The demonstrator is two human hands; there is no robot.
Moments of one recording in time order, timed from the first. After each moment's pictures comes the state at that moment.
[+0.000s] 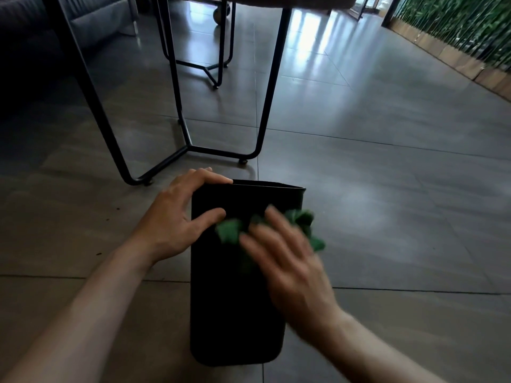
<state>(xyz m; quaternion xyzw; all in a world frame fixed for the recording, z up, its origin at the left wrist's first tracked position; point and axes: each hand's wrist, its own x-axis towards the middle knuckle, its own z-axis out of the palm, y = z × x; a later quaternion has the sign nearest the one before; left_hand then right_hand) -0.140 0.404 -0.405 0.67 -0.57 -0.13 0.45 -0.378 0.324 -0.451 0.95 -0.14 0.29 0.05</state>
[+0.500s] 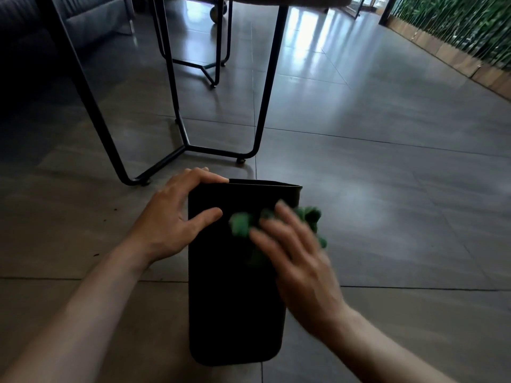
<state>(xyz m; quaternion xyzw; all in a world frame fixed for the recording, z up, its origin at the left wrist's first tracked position) -0.141 0.405 -0.404 0.67 -0.57 -0.14 0.45 -0.387 0.314 -0.447 0.94 -0.16 0.31 0.01</state>
